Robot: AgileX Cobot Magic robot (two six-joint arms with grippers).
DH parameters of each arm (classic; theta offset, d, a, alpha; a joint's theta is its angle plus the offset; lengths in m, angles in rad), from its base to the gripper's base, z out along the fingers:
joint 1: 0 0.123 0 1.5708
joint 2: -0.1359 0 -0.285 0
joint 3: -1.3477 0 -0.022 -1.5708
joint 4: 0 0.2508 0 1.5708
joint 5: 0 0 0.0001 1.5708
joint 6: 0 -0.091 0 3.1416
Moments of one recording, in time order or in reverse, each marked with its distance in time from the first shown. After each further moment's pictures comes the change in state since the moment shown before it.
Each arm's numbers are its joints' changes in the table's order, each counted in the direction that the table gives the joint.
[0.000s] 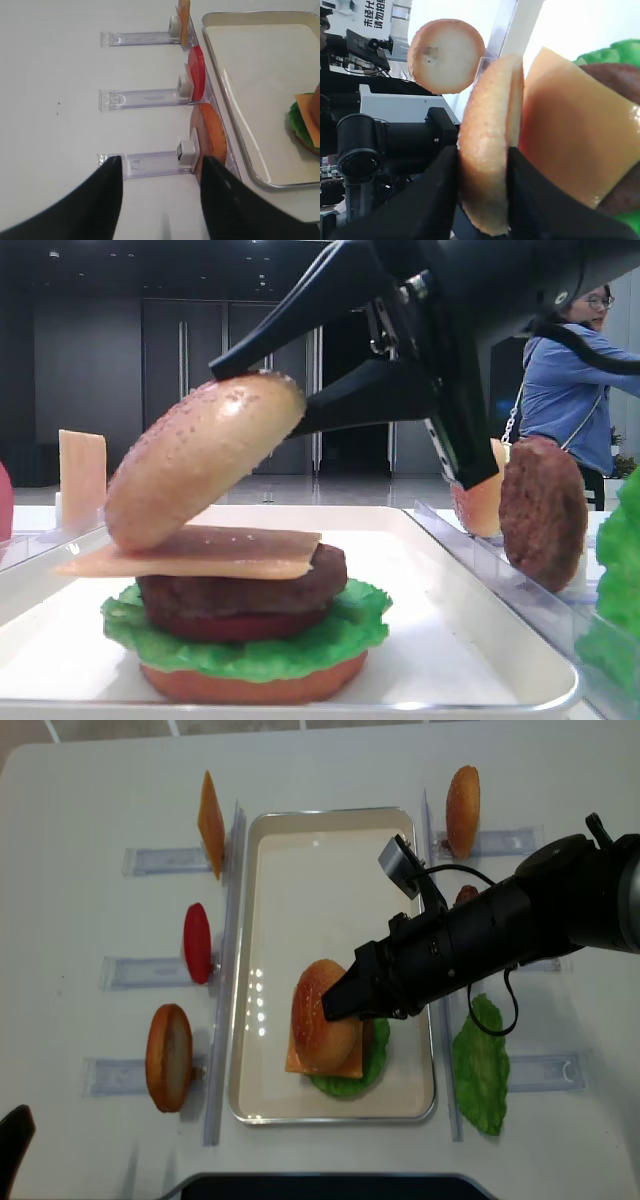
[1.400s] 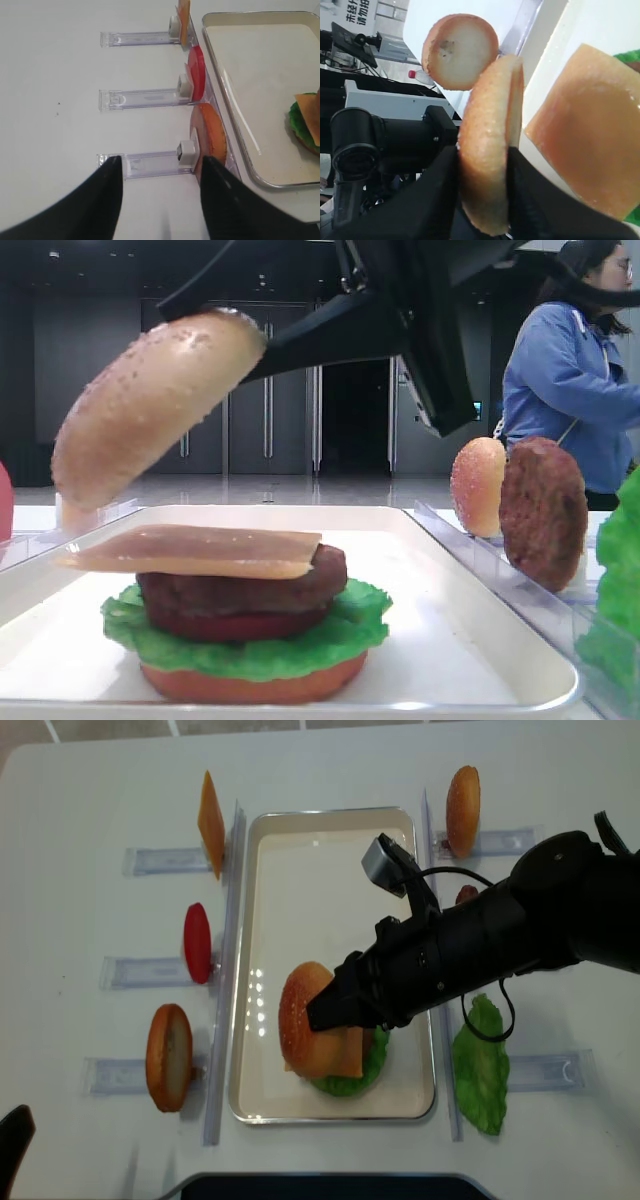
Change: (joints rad) left arm 0.000 0.000 0.000 0.000 0.000 0.000; right arm 0.100 0.101 0.000 -0.024 0.109 -0.075
